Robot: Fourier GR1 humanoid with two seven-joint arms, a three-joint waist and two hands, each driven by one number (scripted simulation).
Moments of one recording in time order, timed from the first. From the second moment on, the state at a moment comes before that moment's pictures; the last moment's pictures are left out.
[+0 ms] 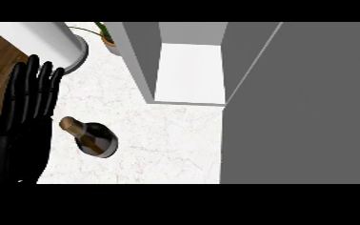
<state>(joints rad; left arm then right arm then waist) 0.00 0.09 -0.04 -2.10 0.02 0.04 0.01 -0.03 -0.08 0.00 -2.10 0.05 0.02 0.00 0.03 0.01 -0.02</state>
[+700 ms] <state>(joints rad) 0.03 0.01 -0.30 -2.18 -0.11 0.32 0.16 0.14 -0.08 0.13 -2.30 -0.10 0.14 0.17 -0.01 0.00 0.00</state>
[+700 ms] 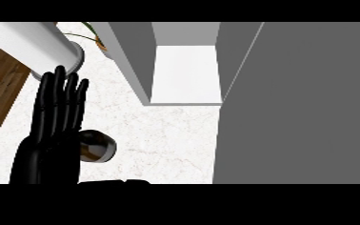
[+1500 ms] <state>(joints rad) -0.20 0.00 -0.63 -2.20 -0.44 0.66 0.52 0.06 -0.10 0.12 -2.44 -0.16 0.09 0.42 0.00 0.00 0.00</state>
